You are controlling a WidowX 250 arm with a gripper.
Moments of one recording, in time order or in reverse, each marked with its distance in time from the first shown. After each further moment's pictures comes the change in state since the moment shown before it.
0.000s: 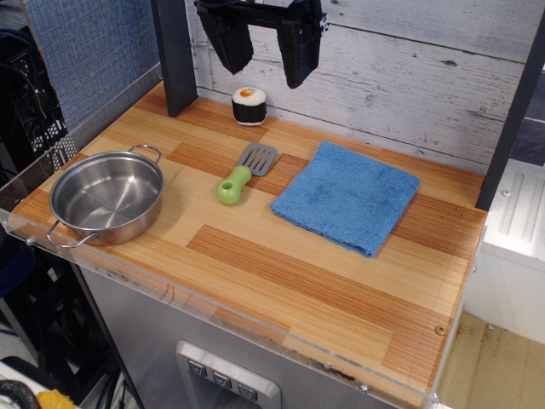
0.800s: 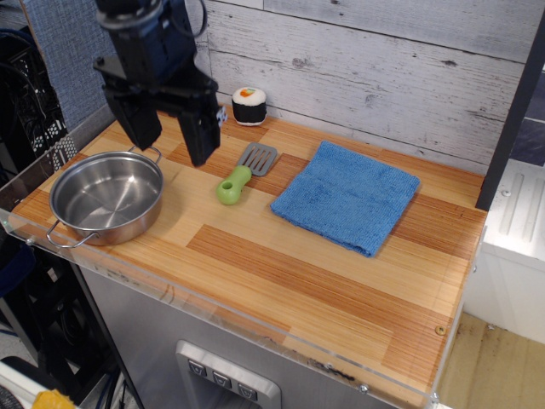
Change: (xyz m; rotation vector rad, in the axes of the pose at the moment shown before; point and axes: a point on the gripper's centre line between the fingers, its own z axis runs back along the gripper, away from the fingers) arm -0.067 0.055 -0.036 0.065 0.047 0.074
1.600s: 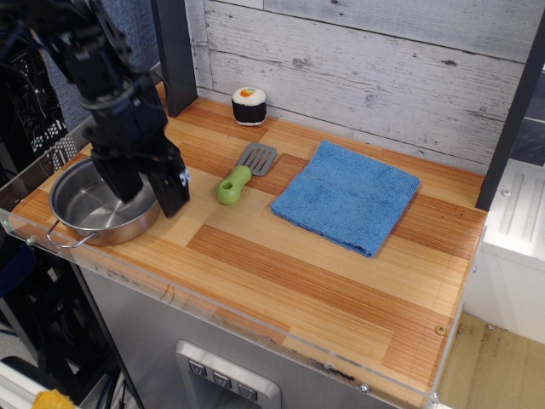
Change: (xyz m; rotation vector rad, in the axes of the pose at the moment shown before) arm -0.014 0.040 -0.071 -0.058 0.079 -0.012
